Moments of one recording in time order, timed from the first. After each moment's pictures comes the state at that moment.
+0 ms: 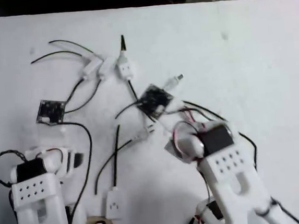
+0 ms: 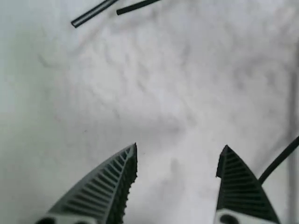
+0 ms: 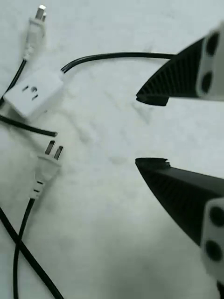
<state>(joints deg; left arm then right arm) -21.9 -55.7 70.3 61.8 -22.5 -25.5 -43.5 41.0 79.5 33.7</state>
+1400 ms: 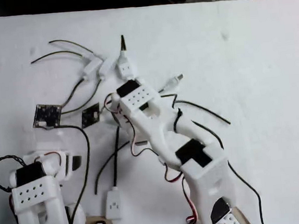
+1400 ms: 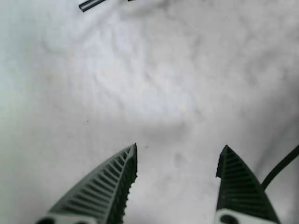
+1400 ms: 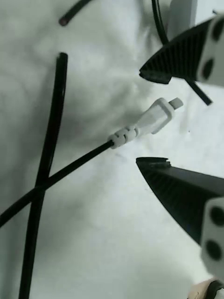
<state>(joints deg) -24.0 -56.8 73.1 61.1 -22.5 -37.5 25.5 -4.0 84.1 61.8</state>
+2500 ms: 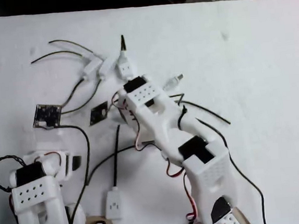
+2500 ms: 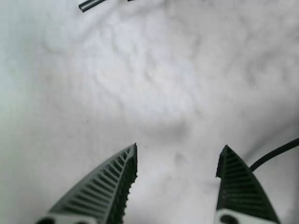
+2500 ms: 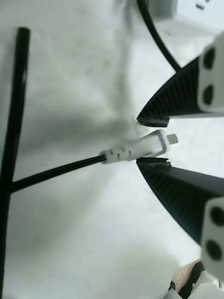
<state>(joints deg) -24.0 -56.8 73.1 61.1 -22.5 -33.8 25.9 -3.6 88.2 61.9</state>
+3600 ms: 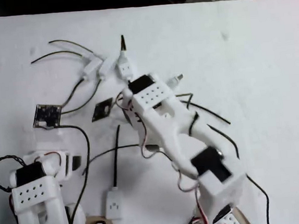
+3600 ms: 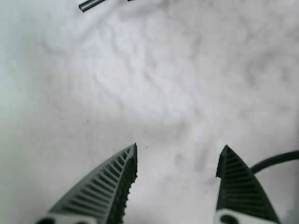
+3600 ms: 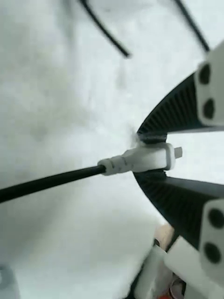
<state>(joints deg) -24.0 -56.8 73.1 61.1 -22.5 -34.1 10.9 2.6 96.5 50.5</state>
